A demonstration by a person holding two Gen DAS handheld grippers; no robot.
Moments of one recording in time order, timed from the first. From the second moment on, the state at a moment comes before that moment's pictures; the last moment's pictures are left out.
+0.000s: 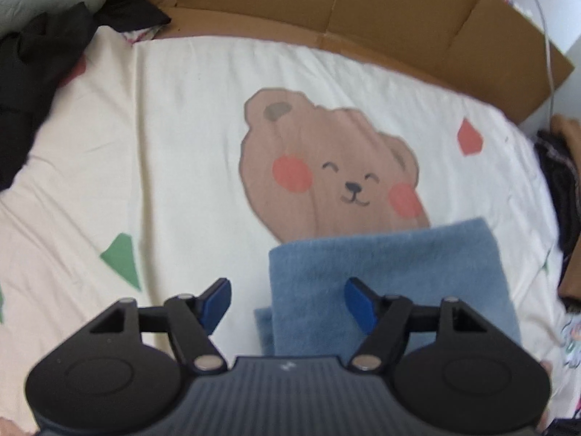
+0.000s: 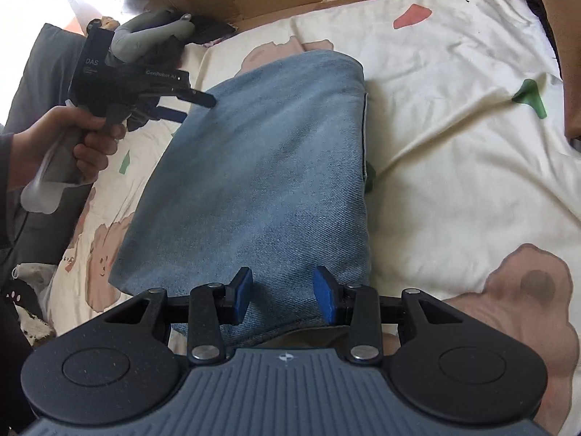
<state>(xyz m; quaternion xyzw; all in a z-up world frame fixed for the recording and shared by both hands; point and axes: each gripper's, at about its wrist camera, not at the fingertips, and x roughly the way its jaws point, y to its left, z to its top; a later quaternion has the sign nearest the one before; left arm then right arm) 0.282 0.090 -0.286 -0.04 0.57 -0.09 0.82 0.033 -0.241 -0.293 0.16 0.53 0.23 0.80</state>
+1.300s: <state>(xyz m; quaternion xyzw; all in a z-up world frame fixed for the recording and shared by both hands) 0.299 0.089 -0.311 -0.16 0.59 -0.09 0.78 0.069 -0.283 -0.304 0.22 0.49 0.20 0.82</state>
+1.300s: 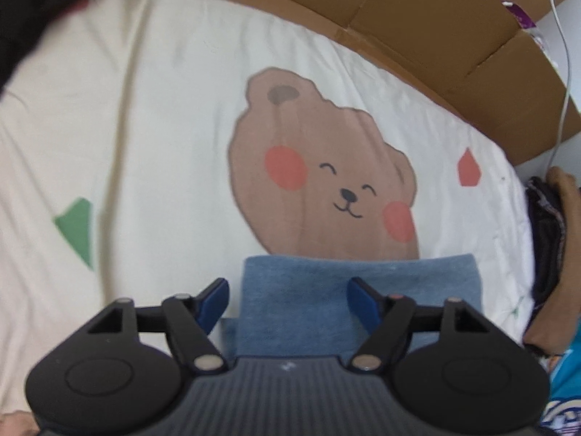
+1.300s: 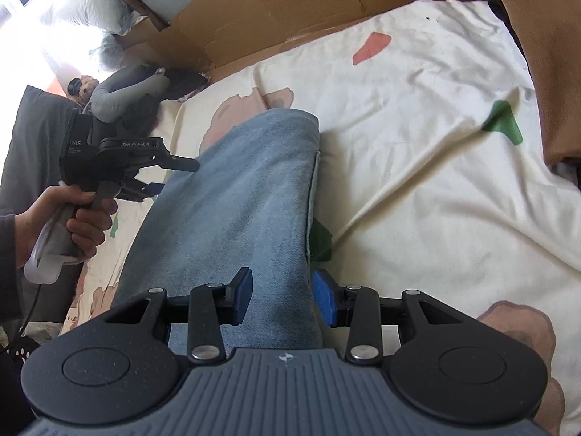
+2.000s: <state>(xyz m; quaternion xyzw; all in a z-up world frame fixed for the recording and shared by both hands) 0.251 0.103 -0.278 -0.12 0.55 -0.04 0.82 0.060 -0.256 -0.316 0.16 0.52 0.20 0.81</state>
